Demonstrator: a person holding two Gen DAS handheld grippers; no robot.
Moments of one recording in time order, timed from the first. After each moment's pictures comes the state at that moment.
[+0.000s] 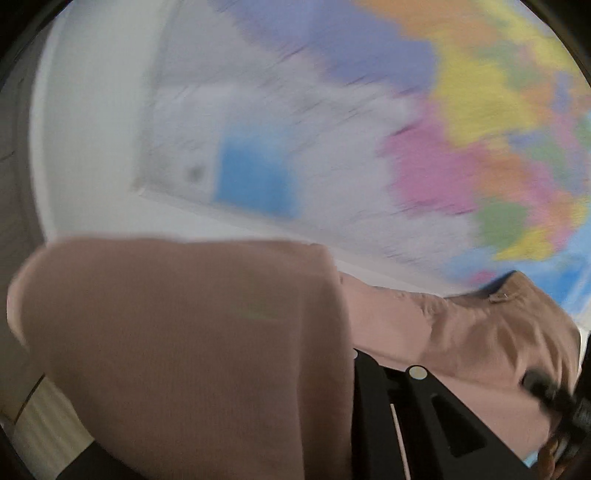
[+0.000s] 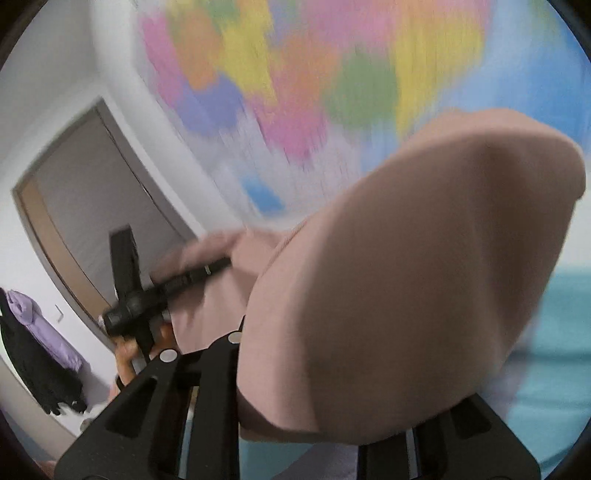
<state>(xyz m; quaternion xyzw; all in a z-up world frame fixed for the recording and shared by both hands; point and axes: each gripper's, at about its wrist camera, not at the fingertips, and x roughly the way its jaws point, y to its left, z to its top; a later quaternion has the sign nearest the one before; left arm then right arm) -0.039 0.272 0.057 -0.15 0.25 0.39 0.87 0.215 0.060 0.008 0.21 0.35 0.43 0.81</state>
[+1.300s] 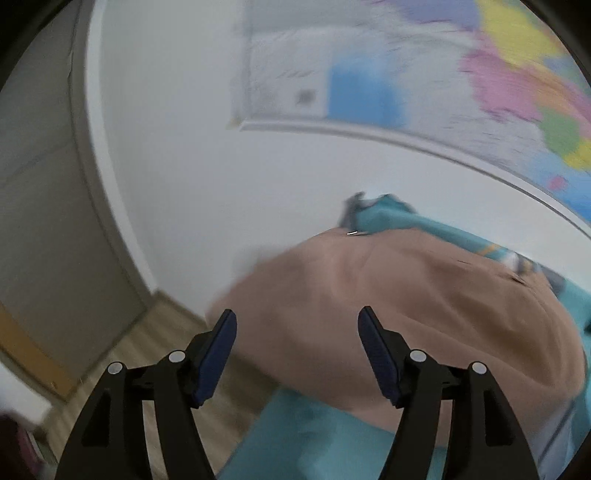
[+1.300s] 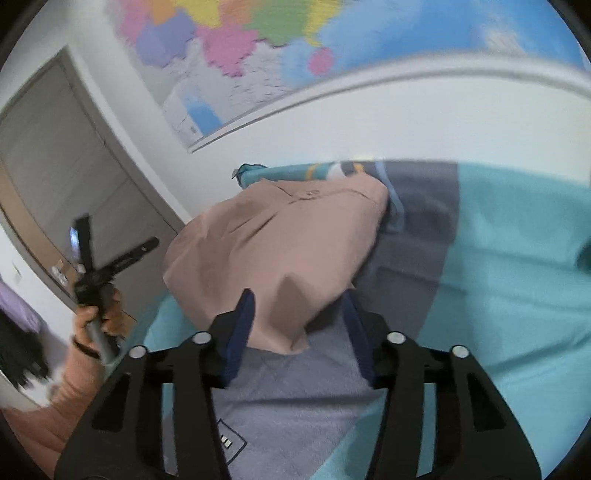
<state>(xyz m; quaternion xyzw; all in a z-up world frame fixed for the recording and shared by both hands) -0.128 0.238 0.008 -0.08 0.30 0.46 0.83 0.158 0.004 -0.027 0.09 0.41 0.36 0.83</state>
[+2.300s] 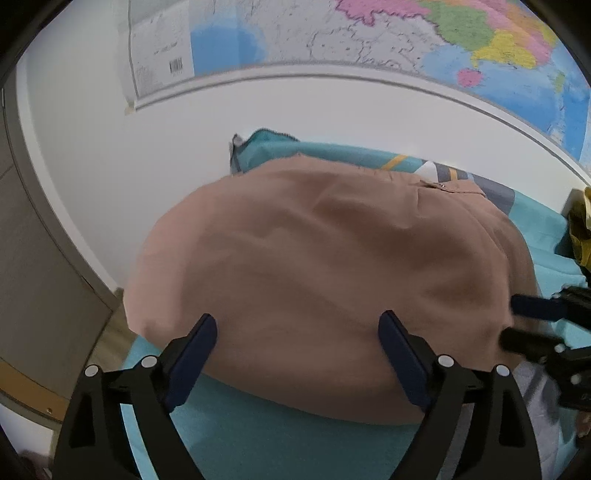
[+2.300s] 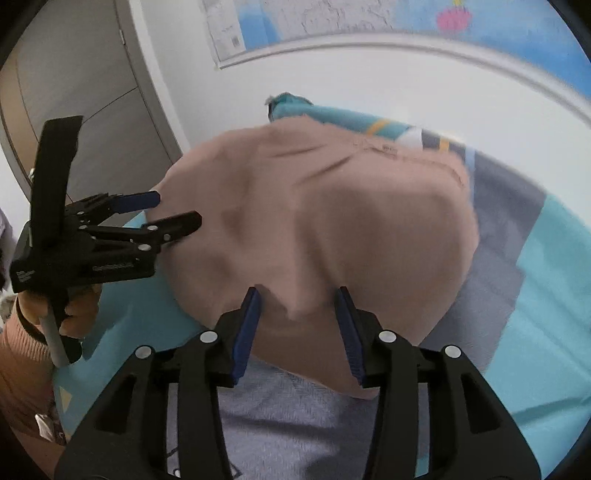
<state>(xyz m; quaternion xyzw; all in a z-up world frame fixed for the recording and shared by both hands) -0.067 0.175 -0.052 -0.07 0.38 0.38 0.84 0.153 0.090 -0.065 -0.06 0.43 0.38 0.82</state>
